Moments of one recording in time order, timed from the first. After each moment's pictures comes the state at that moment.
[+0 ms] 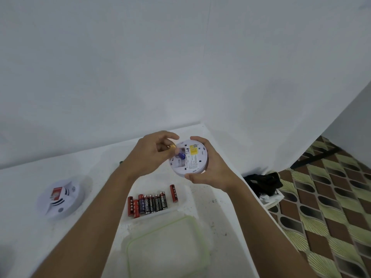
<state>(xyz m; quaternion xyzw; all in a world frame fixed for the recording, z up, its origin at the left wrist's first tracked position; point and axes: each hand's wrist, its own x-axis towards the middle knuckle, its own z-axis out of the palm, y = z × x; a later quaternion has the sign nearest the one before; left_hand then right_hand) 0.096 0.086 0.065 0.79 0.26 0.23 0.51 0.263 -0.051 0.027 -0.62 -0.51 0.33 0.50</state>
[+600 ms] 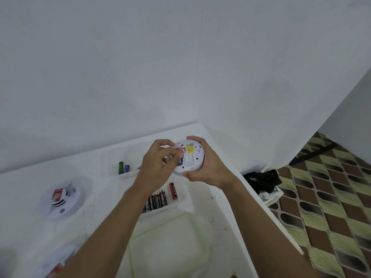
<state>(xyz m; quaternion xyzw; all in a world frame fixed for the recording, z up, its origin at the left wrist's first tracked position) 0.104 0.058 0.020 0.82 0.26 0.36 0.36 0.254 -0.053 0.027 -0.62 -0.49 0.33 0.51</state>
